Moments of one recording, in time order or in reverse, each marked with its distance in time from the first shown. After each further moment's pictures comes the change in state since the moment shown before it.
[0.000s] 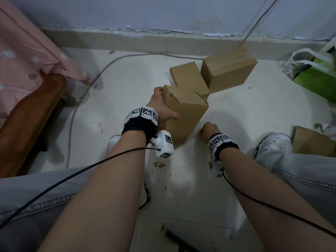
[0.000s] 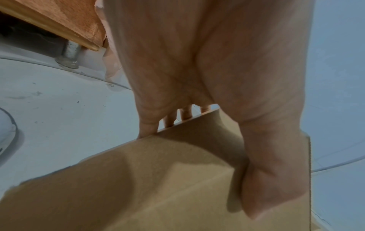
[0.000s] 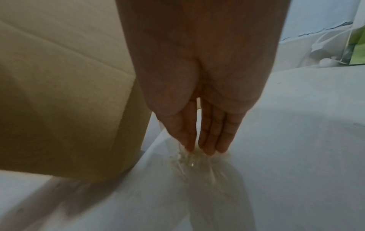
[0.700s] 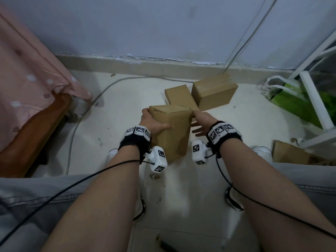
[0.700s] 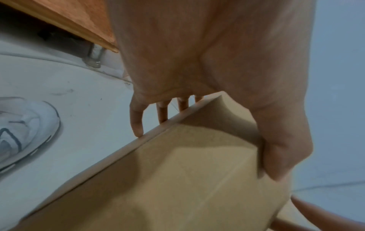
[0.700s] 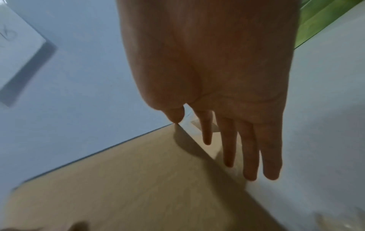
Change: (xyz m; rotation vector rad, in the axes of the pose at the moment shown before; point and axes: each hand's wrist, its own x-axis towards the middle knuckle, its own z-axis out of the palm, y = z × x) left_hand -0.035 0.003 -0.010 -0.207 0.089 -0.092; right_hand -0.066 -0.040 -0.122 0.918 -0.179 0.073
